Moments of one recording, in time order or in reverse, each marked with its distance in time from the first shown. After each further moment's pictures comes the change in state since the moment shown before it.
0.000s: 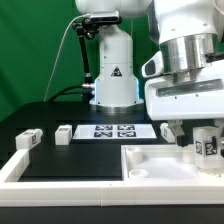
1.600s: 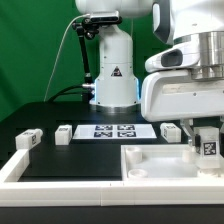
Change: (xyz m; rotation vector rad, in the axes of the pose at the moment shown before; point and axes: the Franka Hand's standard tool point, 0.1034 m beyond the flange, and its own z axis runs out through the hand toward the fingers) arm -0.008 -0.008 -0.001 -0.046 -0.003 -0.955
